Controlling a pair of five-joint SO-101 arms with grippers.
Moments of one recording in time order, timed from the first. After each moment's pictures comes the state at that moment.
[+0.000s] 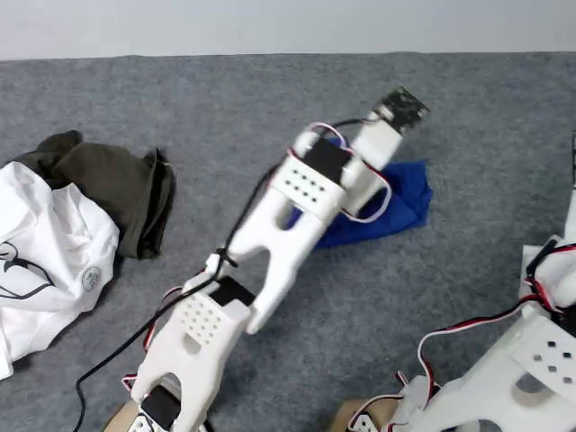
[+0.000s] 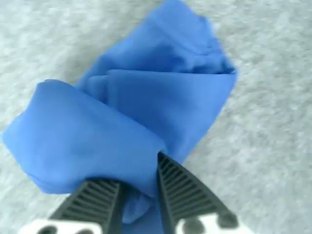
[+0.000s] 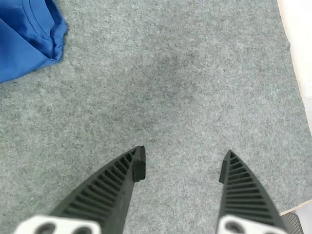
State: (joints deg) left arm 34.9 45.3 -53.4 86.5 -3.1; right arm 37.5 -39.4 -1.1 100.7 31.9
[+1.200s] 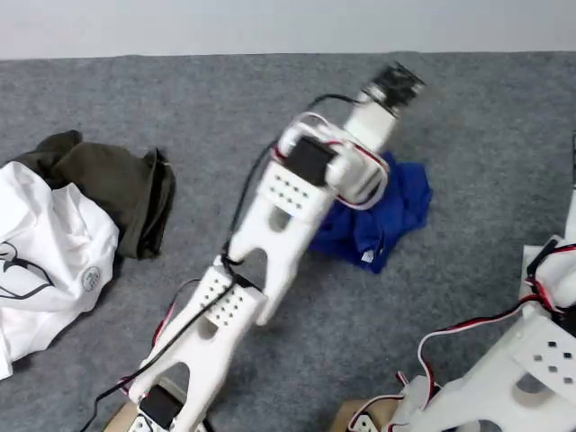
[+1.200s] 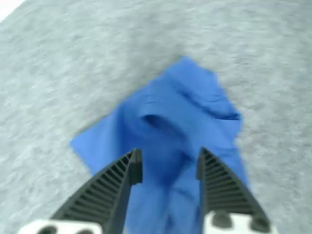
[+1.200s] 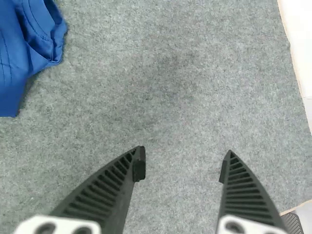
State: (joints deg) left arm 30.5 61.6 -93.5 99.2 -2.2; right arm 37.5 -39.5 -0.4 100.7 31.9
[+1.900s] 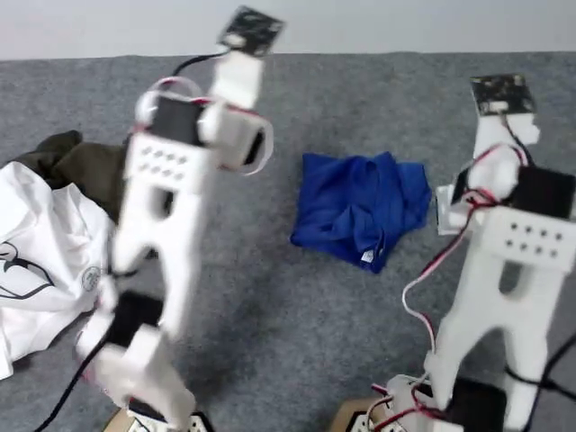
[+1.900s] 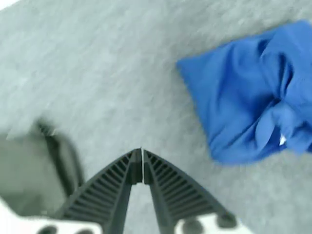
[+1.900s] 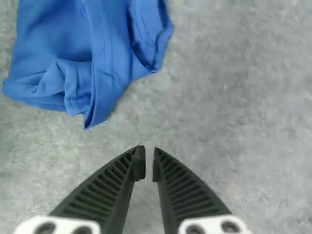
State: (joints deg) left arm 11.0 9.1 -33.5 99.3 -2.7; right arm 10.1 -16.0 -7.4 100.2 14.8
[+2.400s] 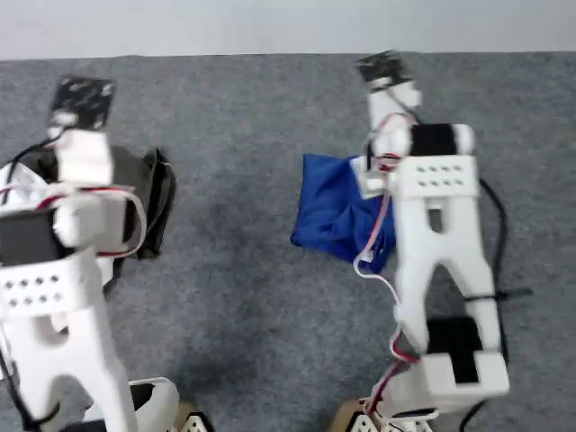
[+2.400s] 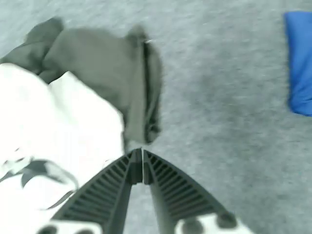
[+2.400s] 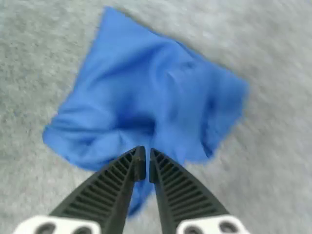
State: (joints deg) left arm -14.8 -30.5 4.4 99.3 -8.0; right arm -7.9 4.5 -8.0 78.3 14.8
